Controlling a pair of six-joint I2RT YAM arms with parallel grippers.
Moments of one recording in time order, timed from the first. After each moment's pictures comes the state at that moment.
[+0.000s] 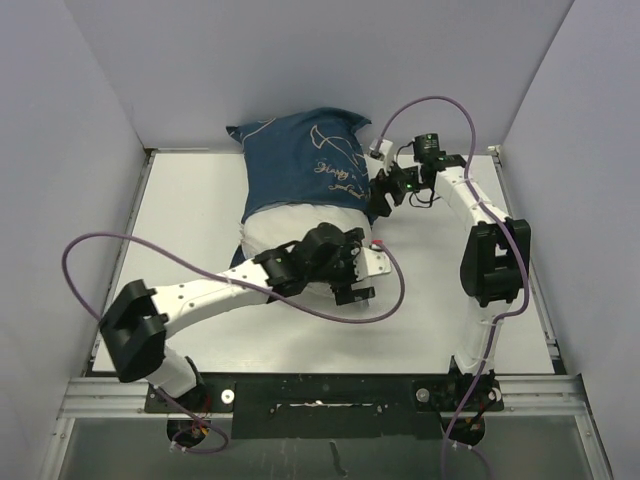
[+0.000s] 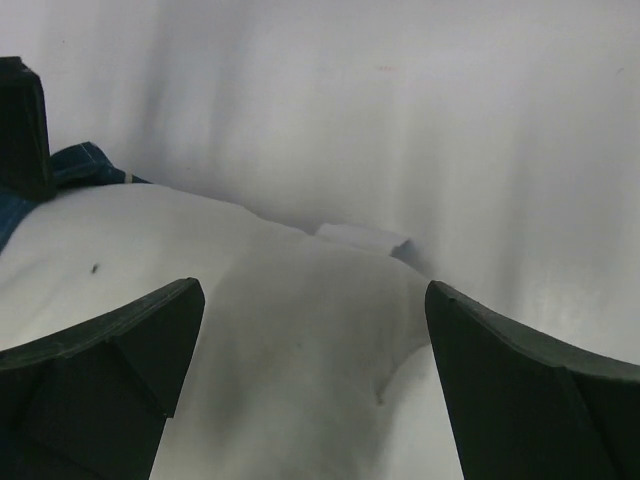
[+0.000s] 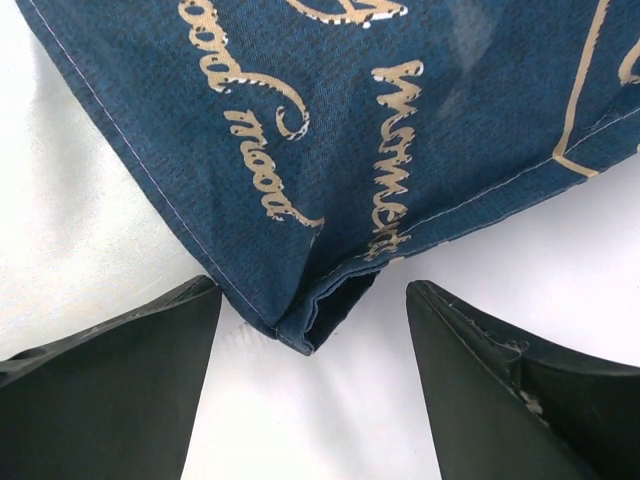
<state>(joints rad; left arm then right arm) -1.01 1.48 1.12 -0.17 0.16 0.37 0.17 1.99 1.72 -0.71 -0.81 -0.67</state>
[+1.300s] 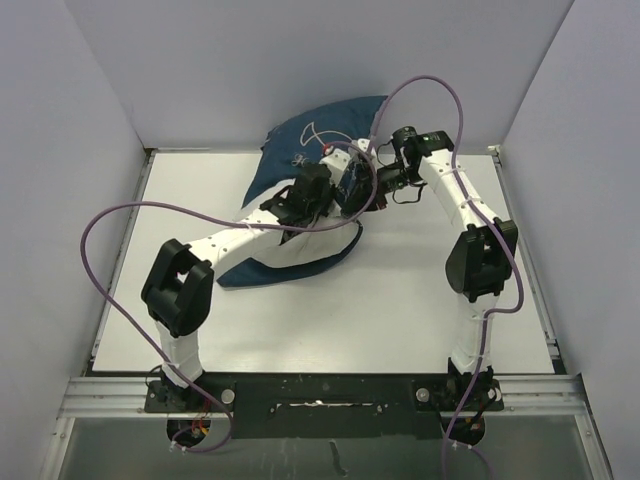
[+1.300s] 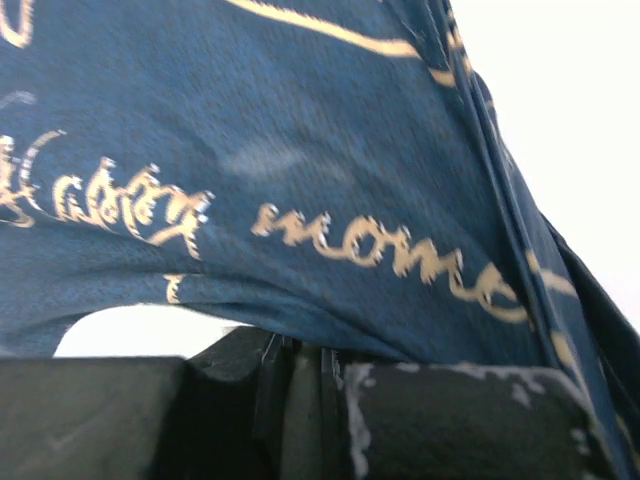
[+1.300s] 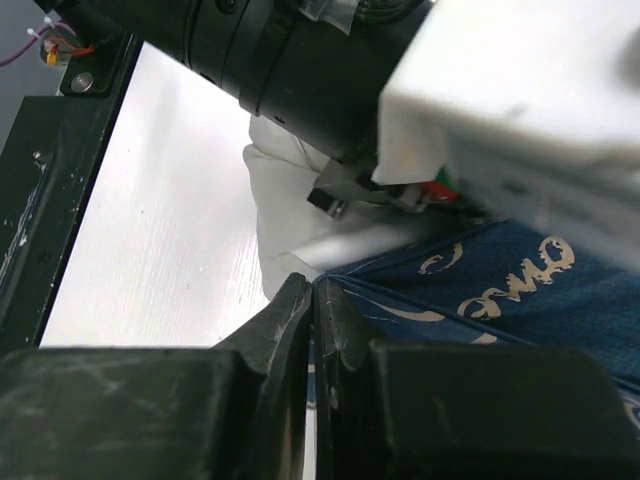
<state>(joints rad) -0.70 1.87 1.47 -0.09 -0.29 0.06 0.28 2.07 2.06 -1.37 -1.20 -1.21</state>
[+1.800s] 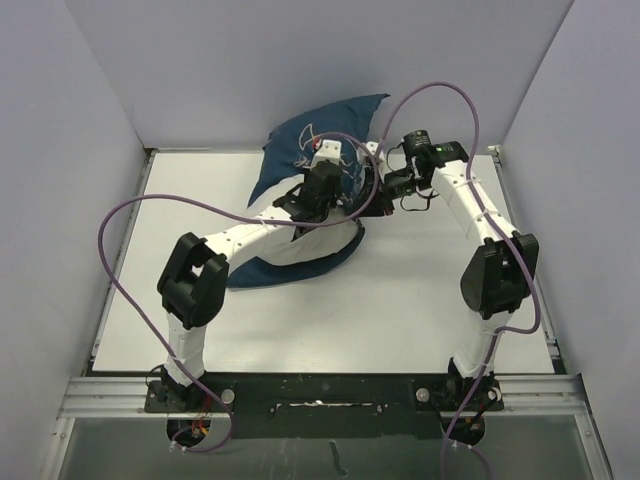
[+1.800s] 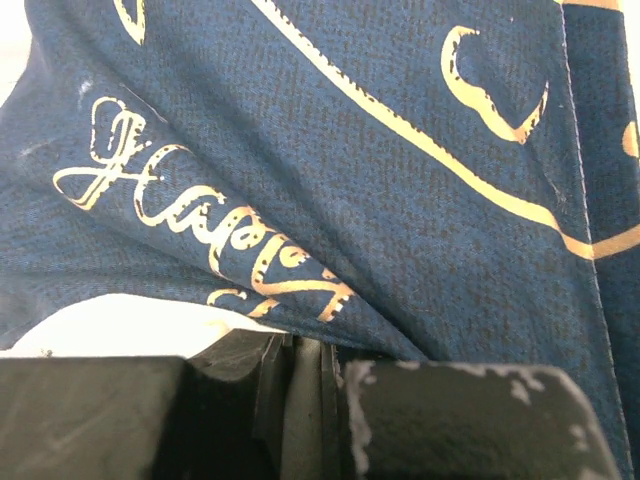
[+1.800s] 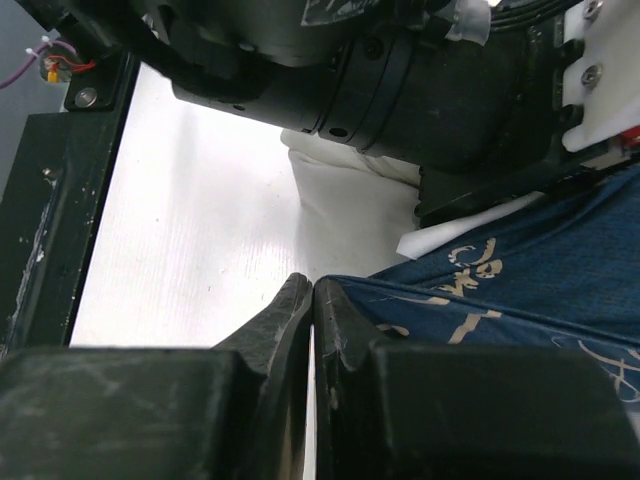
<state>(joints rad) -0.72 1.98 1.58 -0.09 -0.58 -0.22 0.28 1.90 1.84 -1.19 -1.18 -1.04</state>
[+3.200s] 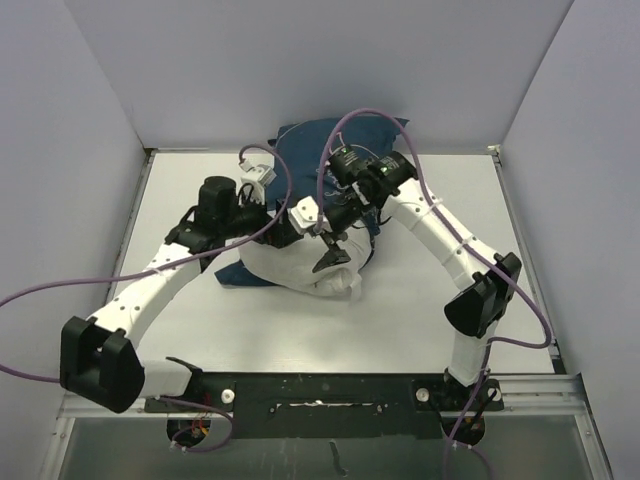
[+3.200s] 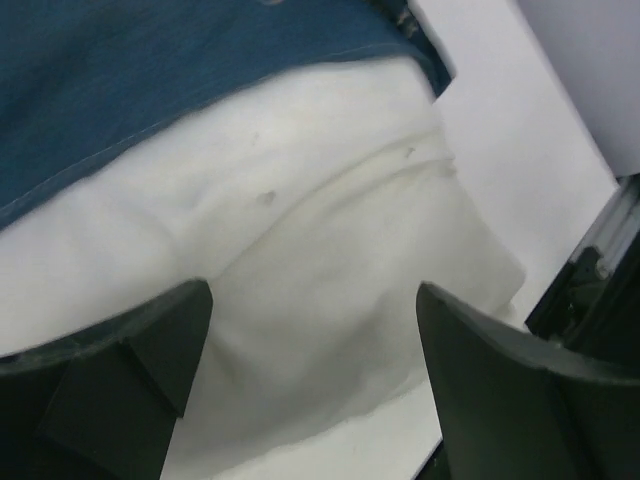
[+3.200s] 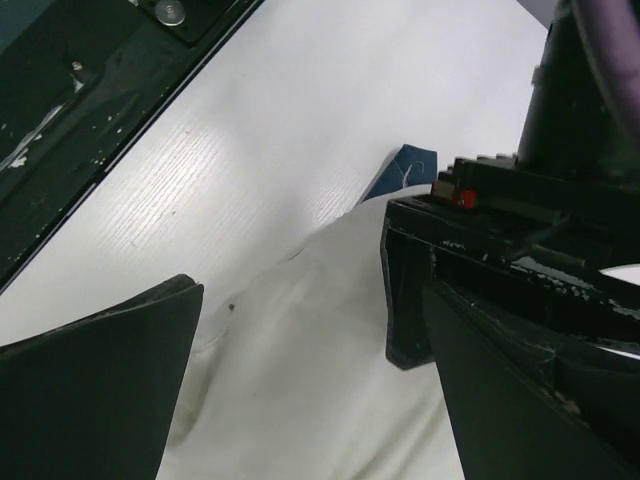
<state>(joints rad) -0.40 1.35 1.05 -0.19 0.54 -0.31 0.67 1.84 2.07 -1.41 -0.97 -1.43</state>
